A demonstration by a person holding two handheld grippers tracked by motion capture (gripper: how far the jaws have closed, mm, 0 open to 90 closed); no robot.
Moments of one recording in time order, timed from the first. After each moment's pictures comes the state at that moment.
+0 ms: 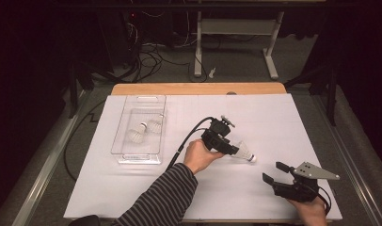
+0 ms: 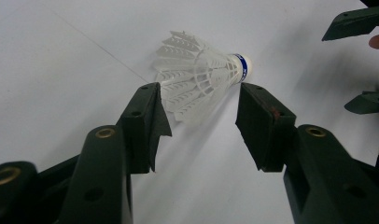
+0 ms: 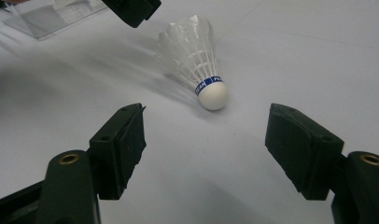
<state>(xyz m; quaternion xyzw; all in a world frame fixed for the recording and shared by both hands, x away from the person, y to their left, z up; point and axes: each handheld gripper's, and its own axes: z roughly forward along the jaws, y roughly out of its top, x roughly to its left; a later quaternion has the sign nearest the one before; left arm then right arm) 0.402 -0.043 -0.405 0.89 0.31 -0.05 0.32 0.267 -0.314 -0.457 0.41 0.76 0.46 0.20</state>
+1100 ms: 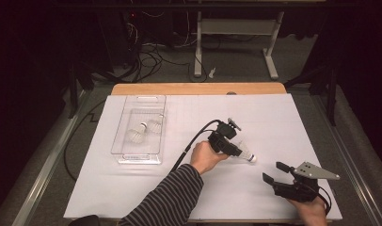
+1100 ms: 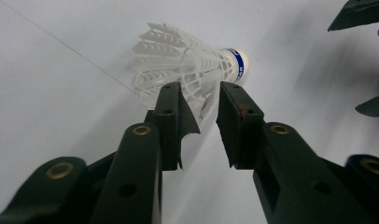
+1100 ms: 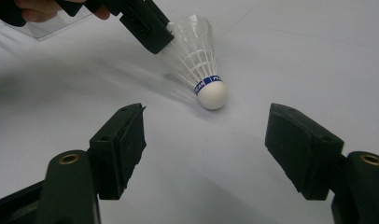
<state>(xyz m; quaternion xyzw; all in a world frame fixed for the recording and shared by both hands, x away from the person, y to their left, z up) 0.407 -0.063 -0.420 0.90 0.29 -0.07 0.31 0.267 -0.315 -0.457 0.41 0.76 0.47 0.20</state>
